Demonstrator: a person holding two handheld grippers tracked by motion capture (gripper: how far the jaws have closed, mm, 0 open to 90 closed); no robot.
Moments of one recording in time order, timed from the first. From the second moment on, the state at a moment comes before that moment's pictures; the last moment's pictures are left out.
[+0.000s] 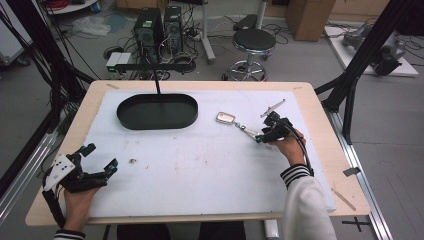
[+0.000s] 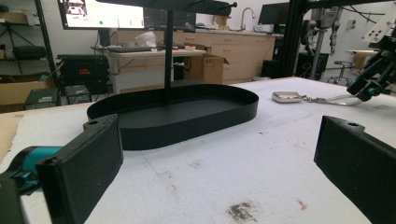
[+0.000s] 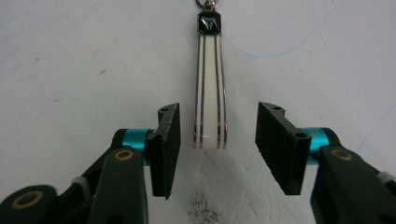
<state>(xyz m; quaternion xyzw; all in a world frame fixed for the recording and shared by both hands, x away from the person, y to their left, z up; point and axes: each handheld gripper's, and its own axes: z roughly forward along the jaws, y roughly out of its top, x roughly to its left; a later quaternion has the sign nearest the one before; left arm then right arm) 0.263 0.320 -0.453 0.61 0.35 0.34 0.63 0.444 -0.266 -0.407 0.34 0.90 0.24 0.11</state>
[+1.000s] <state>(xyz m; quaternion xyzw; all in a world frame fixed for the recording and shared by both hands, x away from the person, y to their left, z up) 0.263 0.320 -0.453 0.61 0.35 0.34 0.63 0.444 -0.257 -0.411 0.34 0.91 0.22 0.12</state>
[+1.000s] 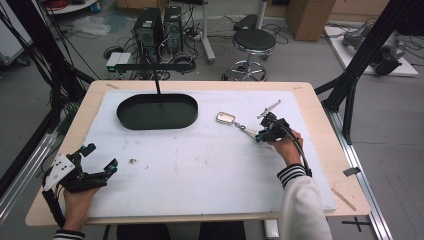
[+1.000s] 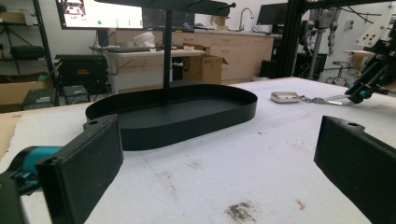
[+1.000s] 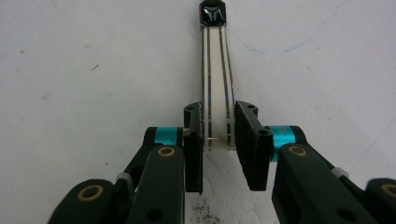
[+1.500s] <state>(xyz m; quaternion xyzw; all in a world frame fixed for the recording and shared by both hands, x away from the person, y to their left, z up) 0.267 0.321 -0.447 0.63 0.35 0.30 0.62 0.432 -0.257 -0.391 0.30 0.90 0.28 0.11</state>
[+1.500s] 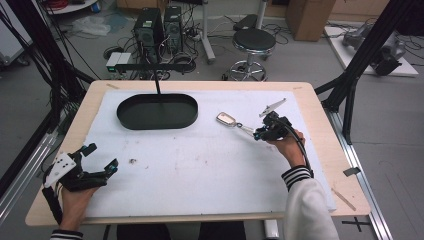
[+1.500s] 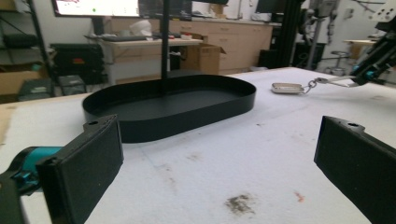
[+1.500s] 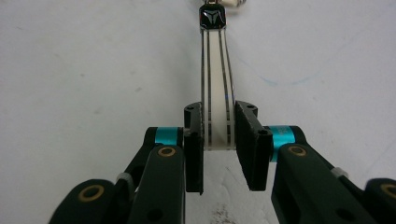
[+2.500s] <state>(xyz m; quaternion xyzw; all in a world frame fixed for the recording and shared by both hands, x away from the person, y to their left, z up) 0.321 0.252 -0.340 0.78 0.18 0.17 0.58 0.389 -0.218 -0.333 0.10 0.88 0.46 0.08</state>
